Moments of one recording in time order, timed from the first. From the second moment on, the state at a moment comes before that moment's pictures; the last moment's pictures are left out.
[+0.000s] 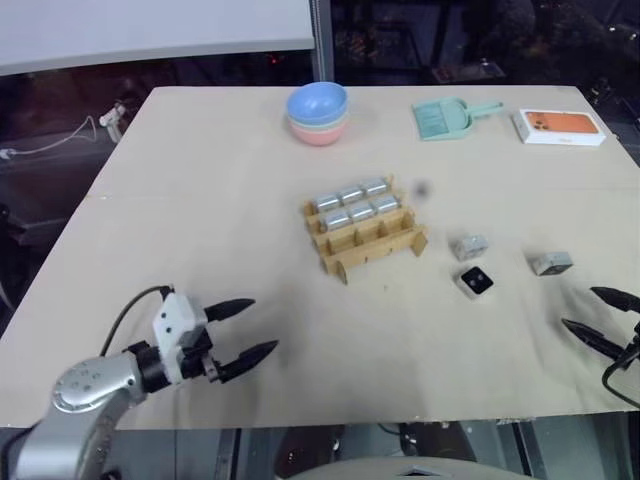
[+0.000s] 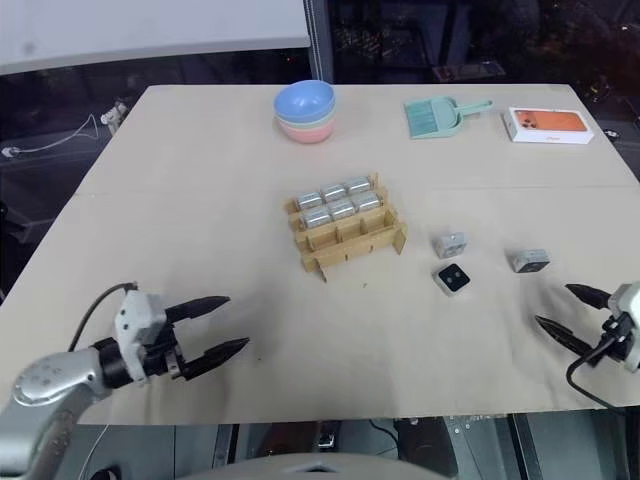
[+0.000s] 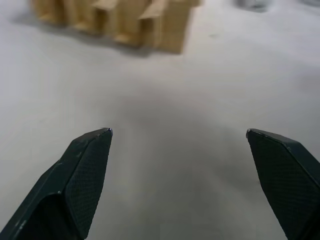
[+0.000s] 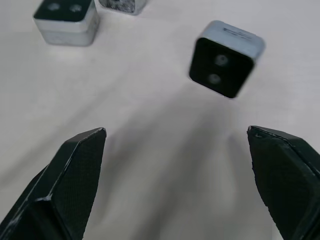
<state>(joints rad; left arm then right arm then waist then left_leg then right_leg) 0.34 0.82 0.32 -0.35 -0.59 0.22 -1.11 0.15 -0.86 -0.48 0.34 0.44 -0.10 1.21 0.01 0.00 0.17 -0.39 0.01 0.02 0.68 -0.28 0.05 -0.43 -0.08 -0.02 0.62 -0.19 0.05</state>
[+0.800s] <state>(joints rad) -0.06 1.07 0.33 -0.37 -0.79 0.44 -1.41 -0.67 -0.99 -0.01 0.91 0.08 -0.34 1.48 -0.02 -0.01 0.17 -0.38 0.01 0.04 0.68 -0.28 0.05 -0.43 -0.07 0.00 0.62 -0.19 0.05</state>
